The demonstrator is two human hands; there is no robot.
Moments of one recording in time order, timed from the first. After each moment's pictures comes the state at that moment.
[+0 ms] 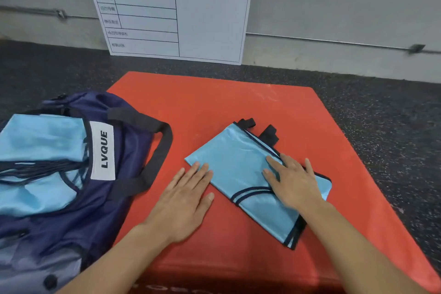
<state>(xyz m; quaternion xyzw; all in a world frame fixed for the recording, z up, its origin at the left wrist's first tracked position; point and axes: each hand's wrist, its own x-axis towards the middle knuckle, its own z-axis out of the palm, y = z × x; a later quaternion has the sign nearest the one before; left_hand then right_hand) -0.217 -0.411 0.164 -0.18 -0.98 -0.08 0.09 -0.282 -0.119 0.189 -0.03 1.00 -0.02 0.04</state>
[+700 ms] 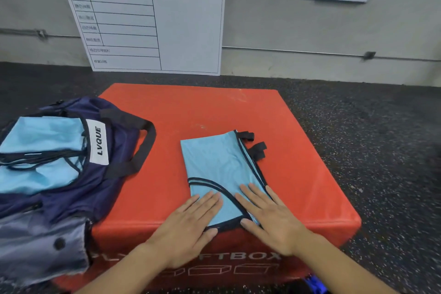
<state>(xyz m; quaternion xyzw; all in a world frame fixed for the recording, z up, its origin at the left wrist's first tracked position) -0.108 -0.359 0.158 -0.36 -0.93 -0.03 0.07 -0.116 -0.078 0.179 -0.27 0.96 -0.04 0.05</state>
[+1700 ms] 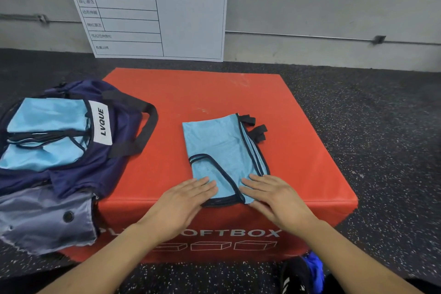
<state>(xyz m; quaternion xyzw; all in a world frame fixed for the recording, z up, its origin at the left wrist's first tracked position) -0.101 -0.379 0.166 -0.37 -0.92 -0.09 0.05 -0.114 -0.054 0.163 -0.34 0.93 -0.11 -0.08</state>
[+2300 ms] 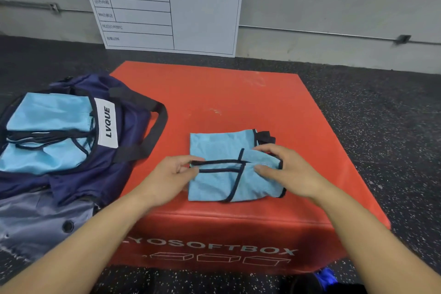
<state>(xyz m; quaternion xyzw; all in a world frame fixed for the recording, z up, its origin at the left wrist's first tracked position) -0.164 -0.407 0.206 -0.09 -0.82 -0.56 -0.09 -0.181 -0.096 0.248 -0.17 0.87 -0.45 0.07</state>
